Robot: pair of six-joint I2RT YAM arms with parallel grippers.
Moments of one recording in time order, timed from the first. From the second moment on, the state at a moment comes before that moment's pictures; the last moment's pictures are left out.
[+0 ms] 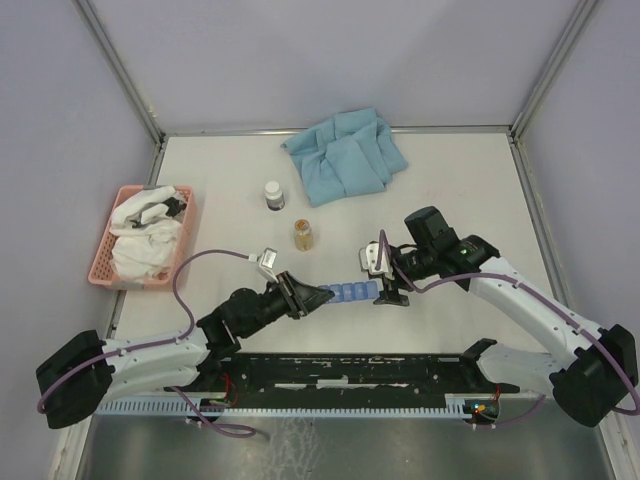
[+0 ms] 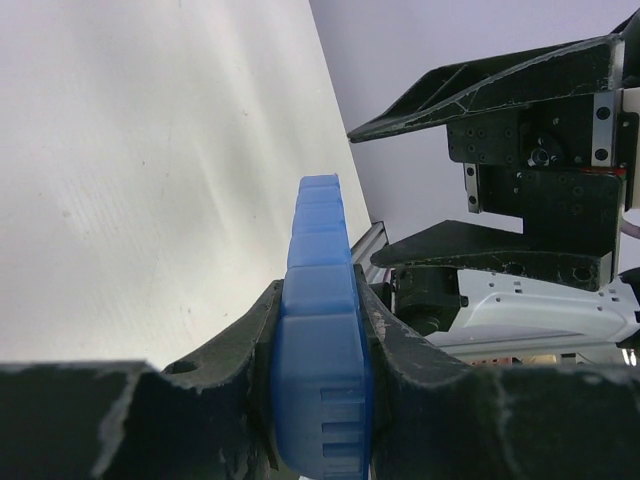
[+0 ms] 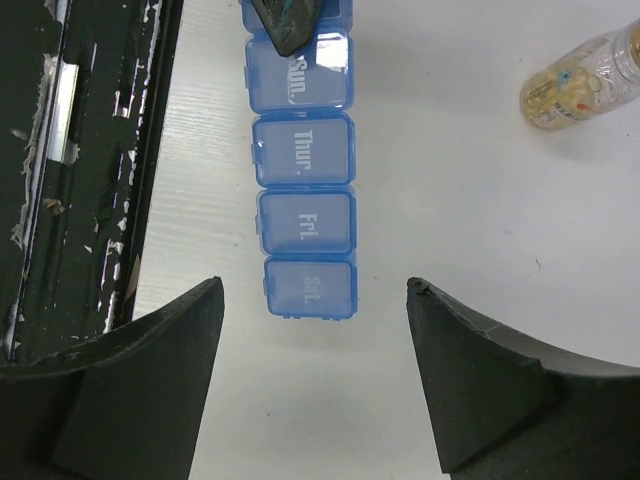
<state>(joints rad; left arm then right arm) -1.01 0.88 0.14 0.66 -0.08 -1.12 0.61 1.13 0.90 -0.71 -0.72 -0.93</state>
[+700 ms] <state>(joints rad) -1.00 0.94 0.13 0.69 -0.07 -1.15 0.63 1.22 0.89 -0.60 -0.72 -0.74</state>
